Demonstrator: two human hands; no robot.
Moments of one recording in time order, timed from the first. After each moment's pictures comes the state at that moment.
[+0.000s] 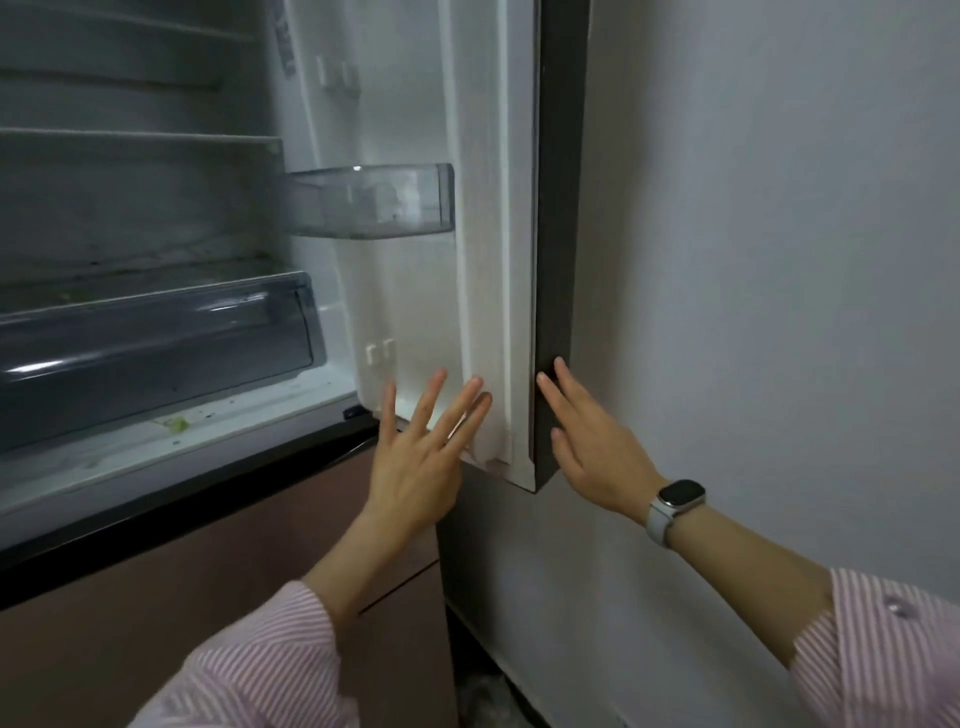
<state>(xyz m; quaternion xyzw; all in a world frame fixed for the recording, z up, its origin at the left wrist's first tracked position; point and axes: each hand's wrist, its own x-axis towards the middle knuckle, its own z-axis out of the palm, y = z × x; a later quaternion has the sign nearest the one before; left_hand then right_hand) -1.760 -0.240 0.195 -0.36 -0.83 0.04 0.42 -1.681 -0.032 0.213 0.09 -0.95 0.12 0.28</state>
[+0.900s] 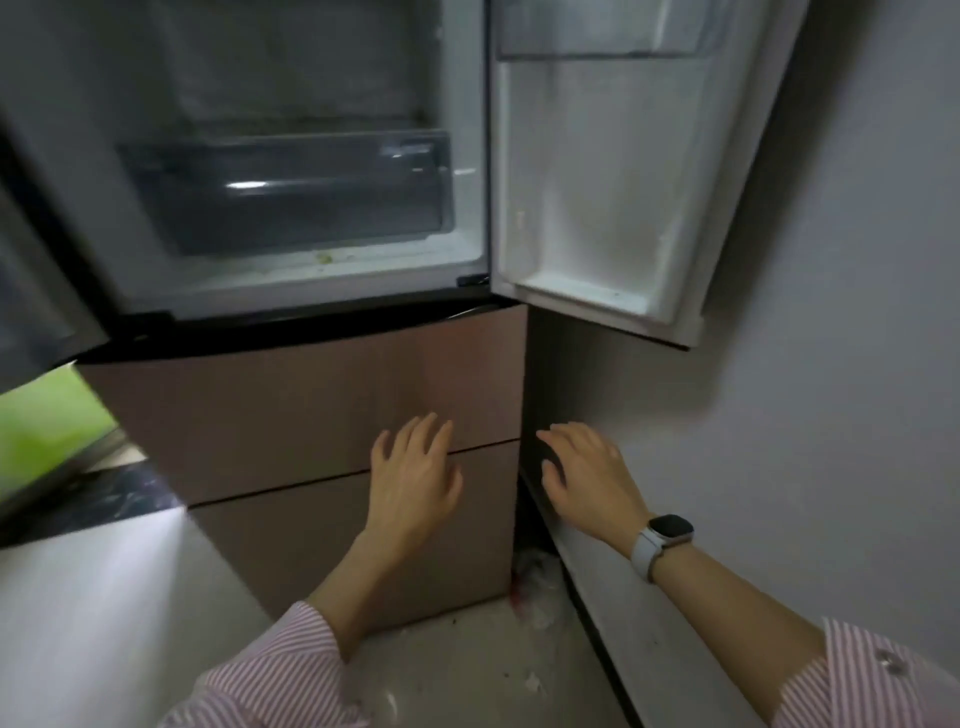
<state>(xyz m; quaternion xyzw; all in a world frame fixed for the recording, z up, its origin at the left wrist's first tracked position) -1.647 -0.290 0.091 -0.08 -0.97 -0.06 0.22 -1.654 -0.084 0.107 0.16 -0.97 0.17 0.08</state>
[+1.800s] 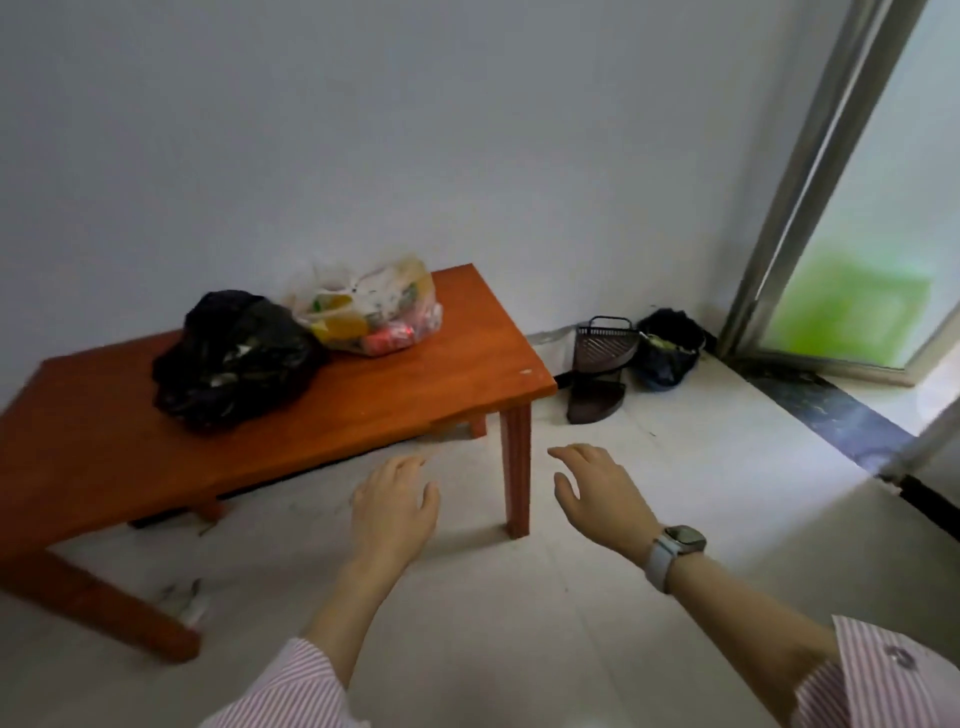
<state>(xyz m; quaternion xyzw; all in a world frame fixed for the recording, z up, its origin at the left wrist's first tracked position) -0.874 -0.723 0.045 0.70 -0.68 -0.08 0.18 -1.106 -0.735 0.047 0.76 -0.61 0.19 -0.14</state>
